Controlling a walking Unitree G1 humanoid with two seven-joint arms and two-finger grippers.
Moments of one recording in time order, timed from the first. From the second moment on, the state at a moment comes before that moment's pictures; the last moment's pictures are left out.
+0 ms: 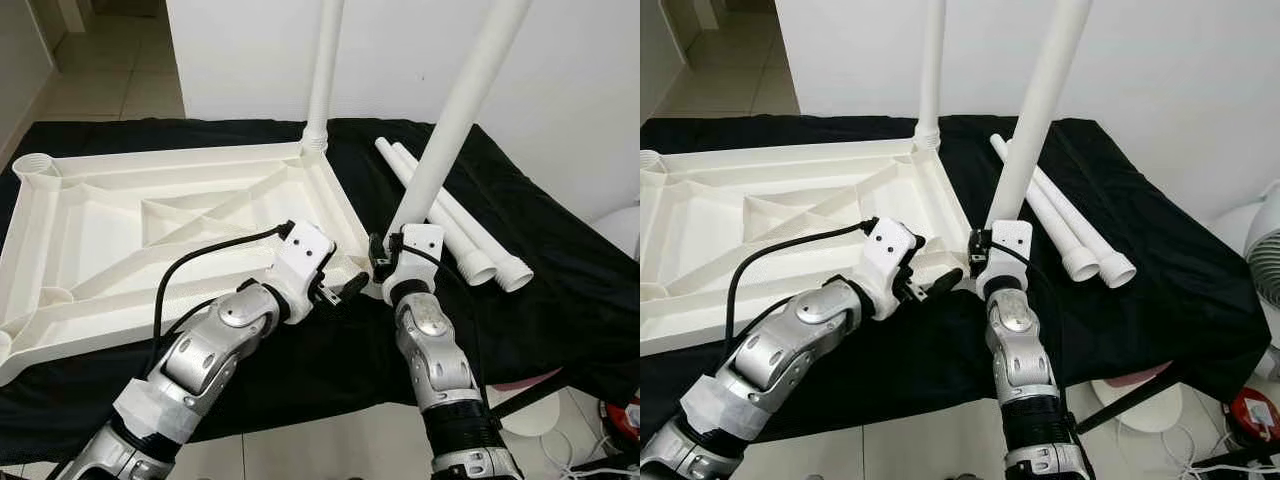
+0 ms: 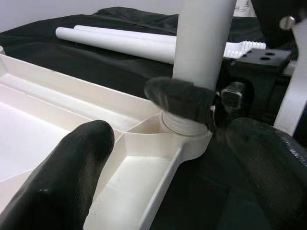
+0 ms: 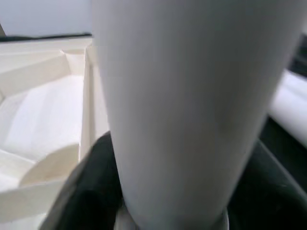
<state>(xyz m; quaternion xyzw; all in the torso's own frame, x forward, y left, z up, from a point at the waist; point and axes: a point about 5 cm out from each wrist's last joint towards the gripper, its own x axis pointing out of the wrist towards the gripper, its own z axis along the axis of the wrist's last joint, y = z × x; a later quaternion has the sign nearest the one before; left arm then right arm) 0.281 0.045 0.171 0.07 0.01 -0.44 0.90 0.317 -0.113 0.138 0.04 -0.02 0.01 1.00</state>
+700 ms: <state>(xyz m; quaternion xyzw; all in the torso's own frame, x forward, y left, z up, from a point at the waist) 0.279 0.045 0.168 0.07 0.01 -0.44 0.90 0.317 -0.156 0.146 -0.01 -0.02 0.16 0.99</state>
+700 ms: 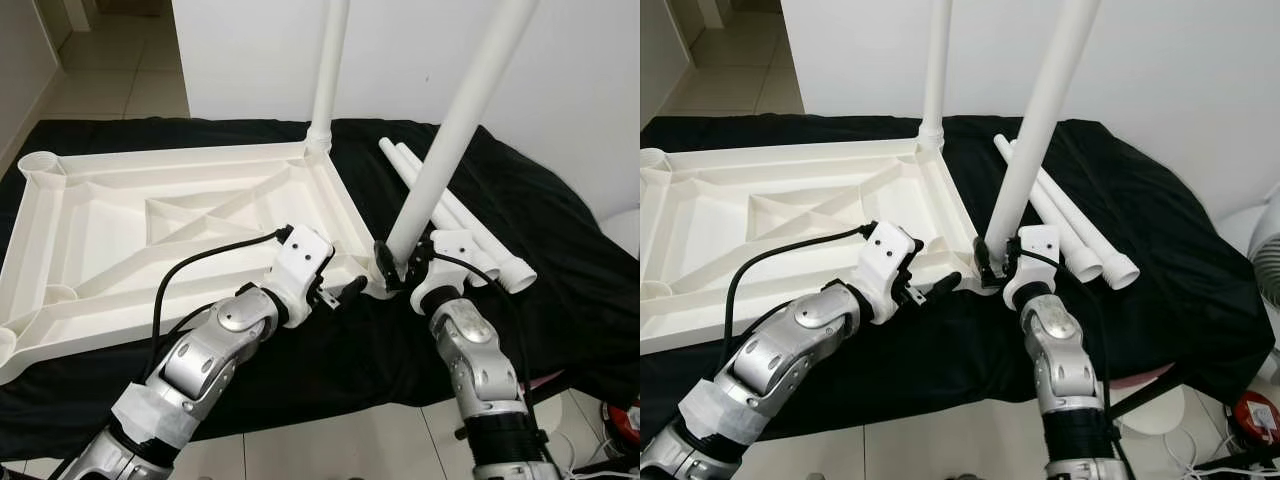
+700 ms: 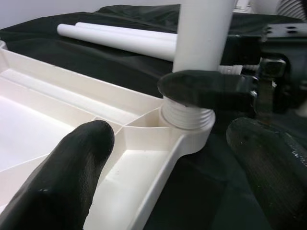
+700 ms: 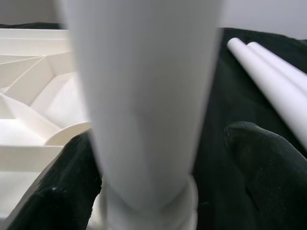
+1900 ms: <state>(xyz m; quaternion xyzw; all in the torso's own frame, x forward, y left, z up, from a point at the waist) 0.282 0.045 0.172 0.07 0.01 -0.44 0.90 0.354 -0.155 0.146 -0.08 0.00 0.34 0.94</state>
